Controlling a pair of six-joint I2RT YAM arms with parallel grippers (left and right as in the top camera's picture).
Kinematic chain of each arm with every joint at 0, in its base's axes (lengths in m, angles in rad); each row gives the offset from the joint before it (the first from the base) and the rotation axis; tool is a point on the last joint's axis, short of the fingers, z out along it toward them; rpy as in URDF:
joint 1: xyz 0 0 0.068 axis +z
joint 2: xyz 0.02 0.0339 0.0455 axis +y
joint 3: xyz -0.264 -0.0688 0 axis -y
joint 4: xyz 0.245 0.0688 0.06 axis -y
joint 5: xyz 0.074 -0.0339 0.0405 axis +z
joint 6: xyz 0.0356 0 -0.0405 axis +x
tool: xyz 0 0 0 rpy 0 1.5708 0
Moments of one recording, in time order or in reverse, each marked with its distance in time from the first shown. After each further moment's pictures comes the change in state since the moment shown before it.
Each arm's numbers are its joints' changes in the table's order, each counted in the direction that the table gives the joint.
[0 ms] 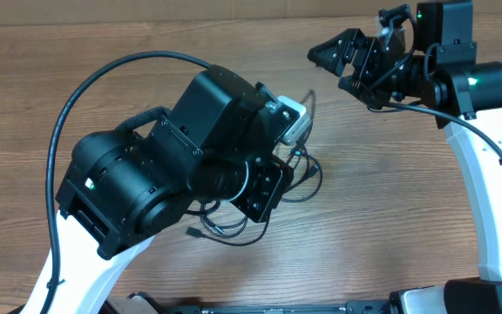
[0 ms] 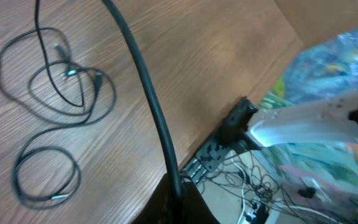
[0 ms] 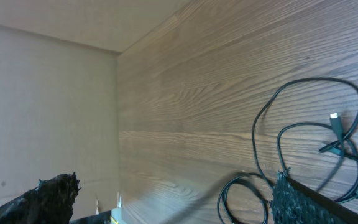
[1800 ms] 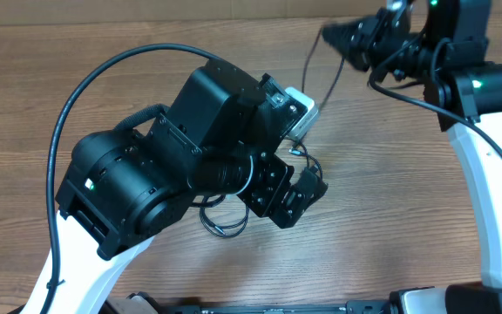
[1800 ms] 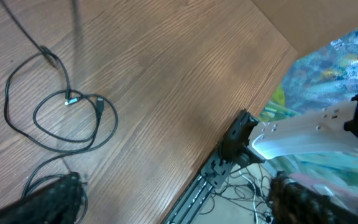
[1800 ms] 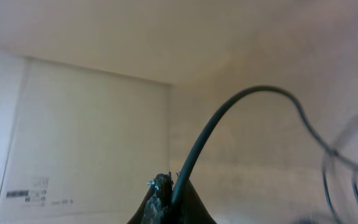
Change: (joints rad) left arm 0.000 0.000 0.000 0.077 -0.012 0.058; right arm -0.005 -0.027 0.005 0.333 0.043 0.260
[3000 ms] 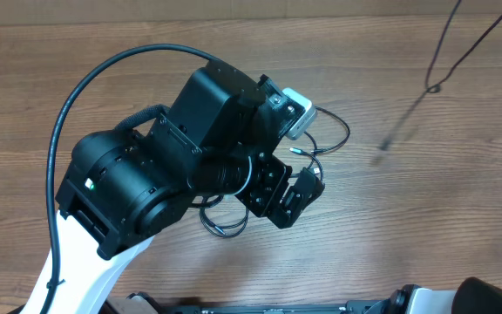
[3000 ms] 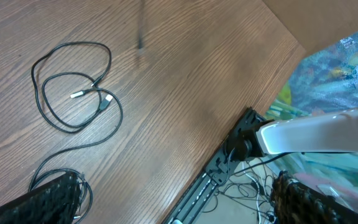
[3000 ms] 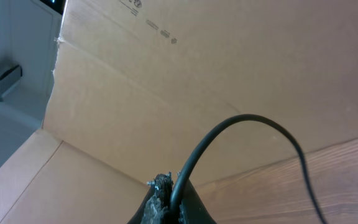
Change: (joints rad) left arm 0.000 0.000 0.000 -0.017 0.022 0.000; right arm -0.530 -0.033 0.177 0.132 0.172 -0.079
